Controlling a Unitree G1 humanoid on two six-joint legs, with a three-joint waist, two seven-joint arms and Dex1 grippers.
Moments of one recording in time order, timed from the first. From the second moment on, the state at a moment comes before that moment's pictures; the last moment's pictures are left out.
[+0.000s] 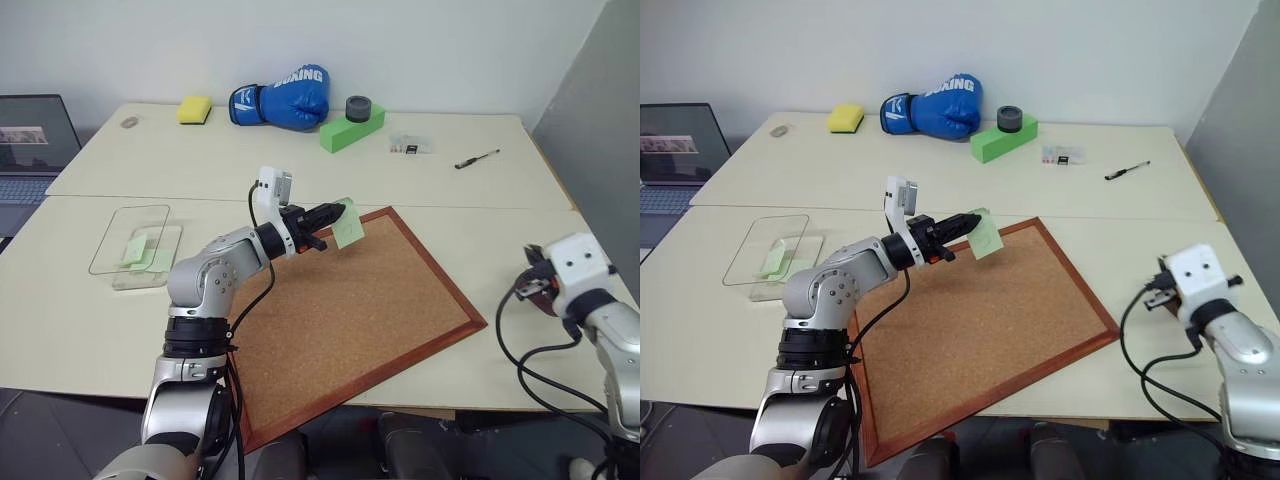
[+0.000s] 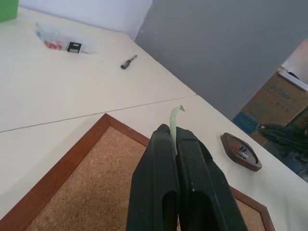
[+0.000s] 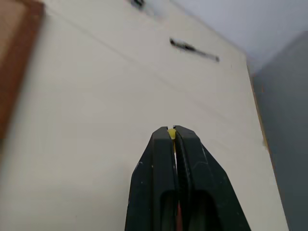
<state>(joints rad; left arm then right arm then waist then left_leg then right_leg) -0.67 0.28 0.11 0.08 -0.62 0.80 -0.64 -0.01 -0.57 -0.35 -0.40 -0.03 0.54 0.46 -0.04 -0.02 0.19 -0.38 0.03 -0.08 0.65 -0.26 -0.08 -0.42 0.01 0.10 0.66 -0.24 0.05</state>
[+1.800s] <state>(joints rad) -0.65 0.52 0.16 -0.20 -0.29 0.76 -0.26 -0.38 -0.61 -0.04 -0.40 0.44 0.51 0.85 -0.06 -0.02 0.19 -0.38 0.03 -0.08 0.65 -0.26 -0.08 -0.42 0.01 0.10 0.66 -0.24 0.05</state>
